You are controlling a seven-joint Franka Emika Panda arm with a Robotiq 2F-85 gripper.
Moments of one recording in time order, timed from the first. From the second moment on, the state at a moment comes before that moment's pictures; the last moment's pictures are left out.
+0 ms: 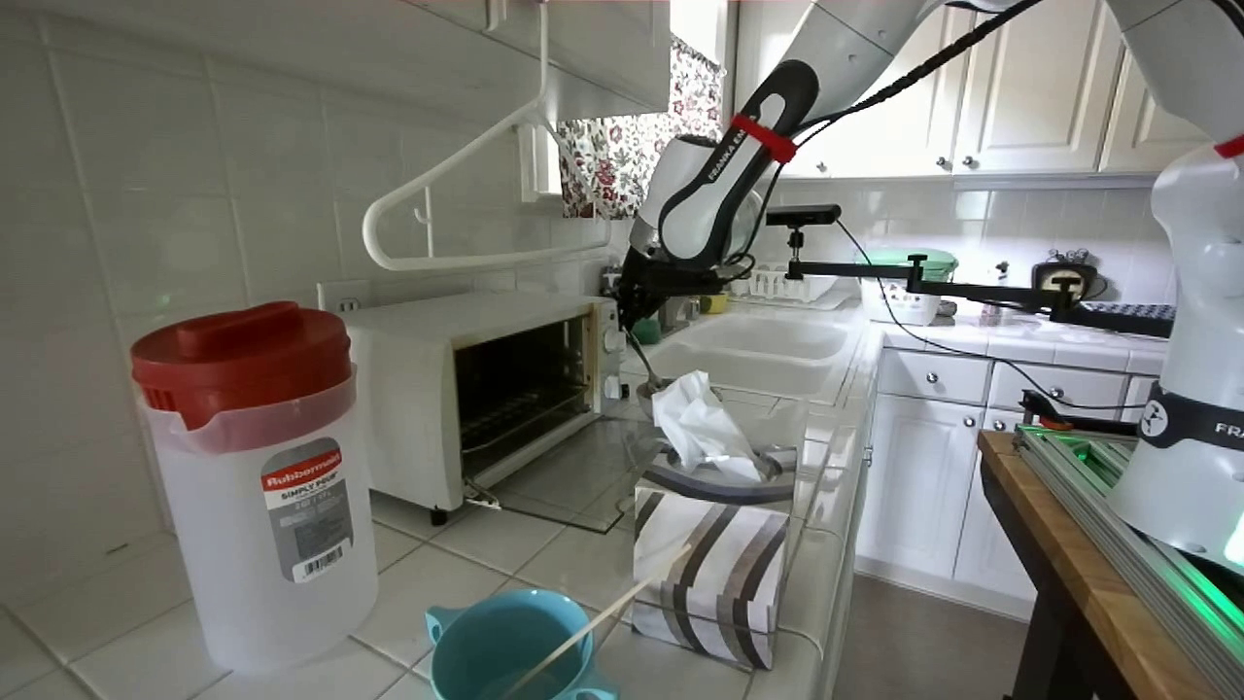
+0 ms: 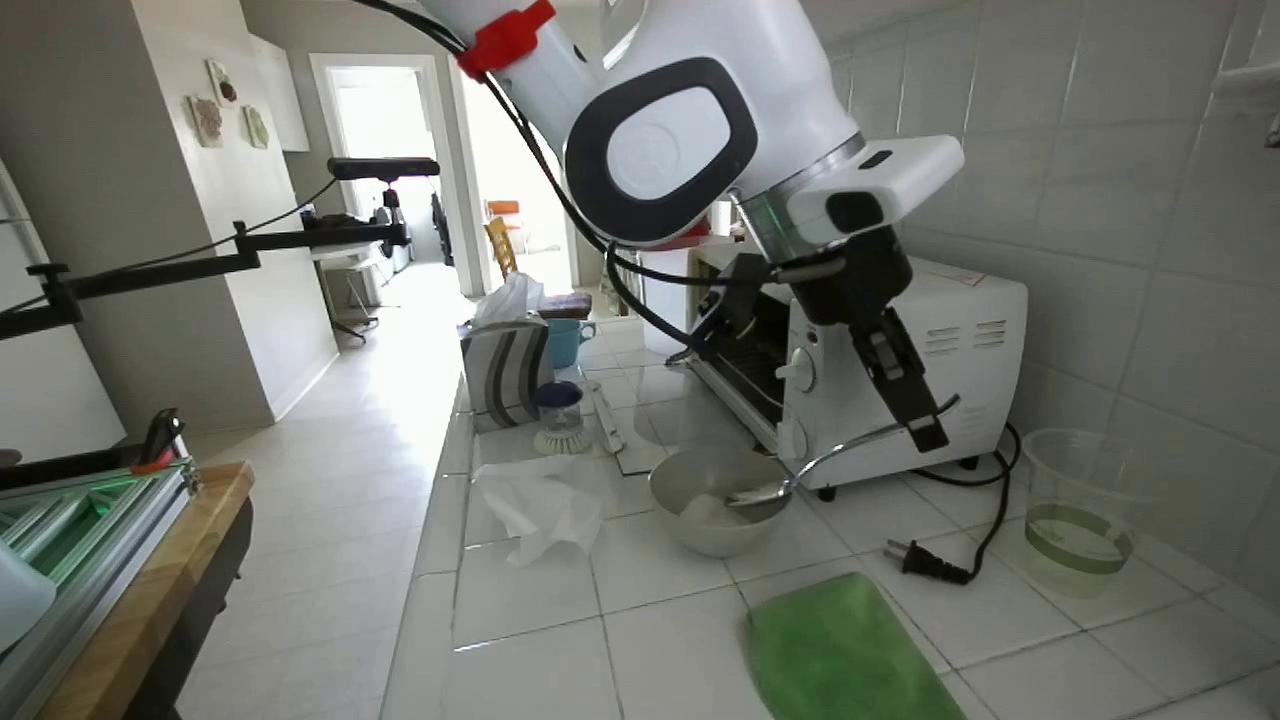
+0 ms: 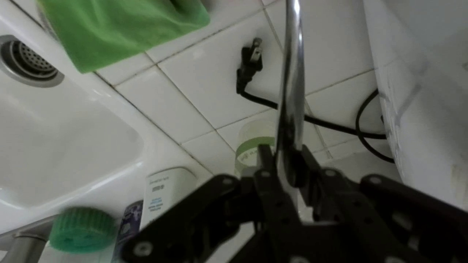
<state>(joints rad) 0.08 0.58 -0.37 -1.94 0.06 3.01 0.39</state>
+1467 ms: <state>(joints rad) 0.46 0.56 -0.69 -2.22 0.07 3.37 0.39</state>
